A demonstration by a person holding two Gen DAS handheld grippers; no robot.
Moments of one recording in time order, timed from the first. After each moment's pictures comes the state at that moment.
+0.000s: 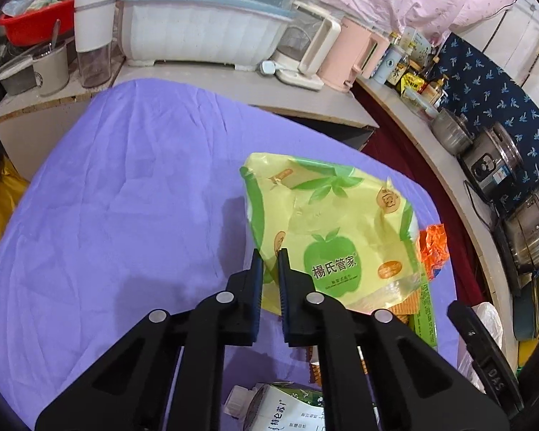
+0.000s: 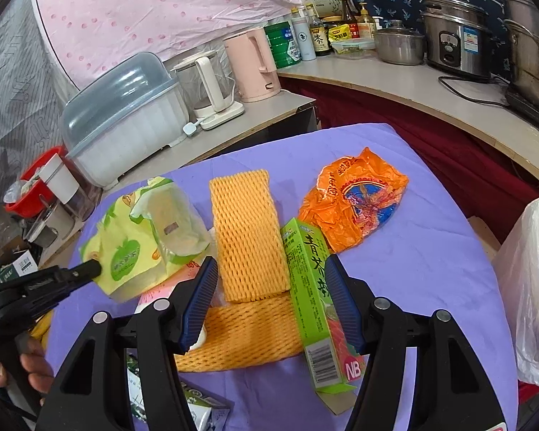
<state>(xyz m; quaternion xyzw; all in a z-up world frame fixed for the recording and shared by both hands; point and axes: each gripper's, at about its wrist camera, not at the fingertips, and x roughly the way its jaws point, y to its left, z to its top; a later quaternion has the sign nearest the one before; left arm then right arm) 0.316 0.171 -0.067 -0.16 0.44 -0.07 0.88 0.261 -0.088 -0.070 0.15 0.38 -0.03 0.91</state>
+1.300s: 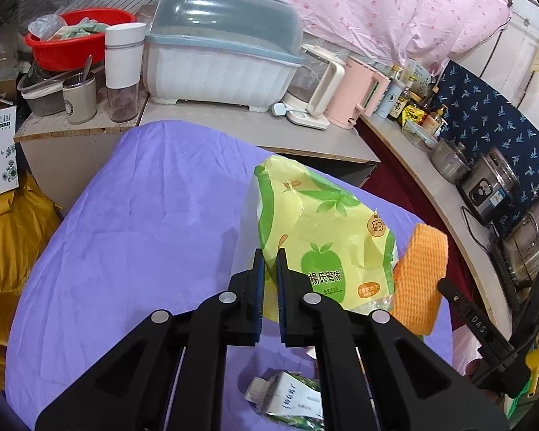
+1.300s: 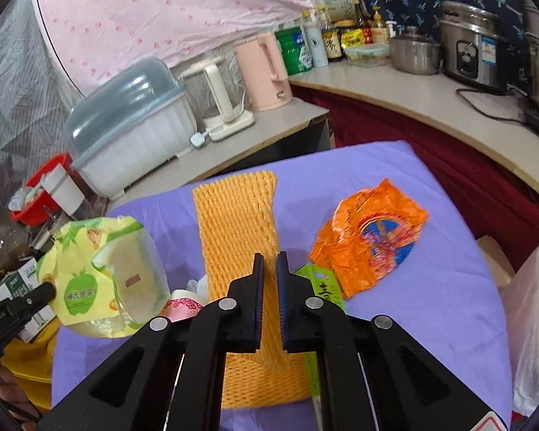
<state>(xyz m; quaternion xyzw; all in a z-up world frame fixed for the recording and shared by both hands) 0.285 0.191 -0.022 -0.16 0.39 -0.05 0.90 0.290 -0.098 -0.047 0.15 0.36 -0.02 0.92</state>
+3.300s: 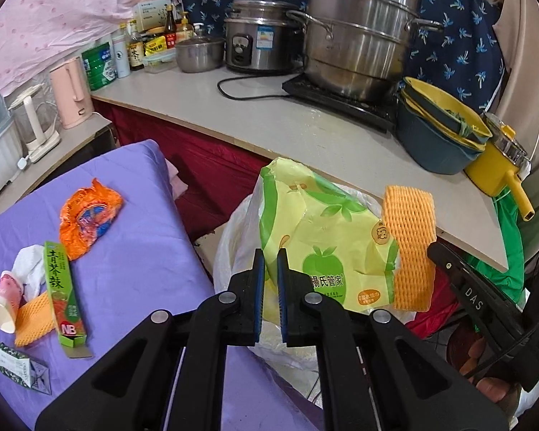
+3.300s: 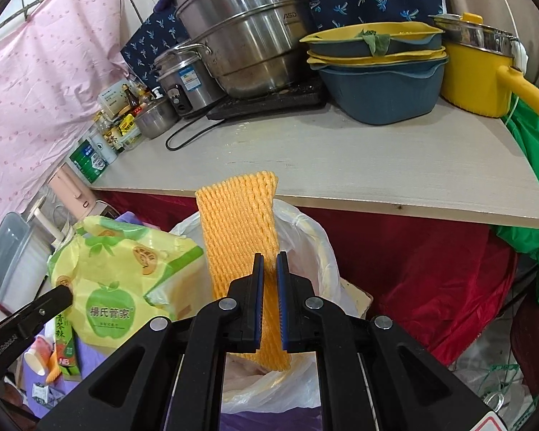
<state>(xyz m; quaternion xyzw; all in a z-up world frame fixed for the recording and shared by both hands) 0.139 -0.265 -0.021 0.10 0.40 -0.33 0.85 0.012 -0.444 -0.068 0.28 0.29 -0.29 0.87</state>
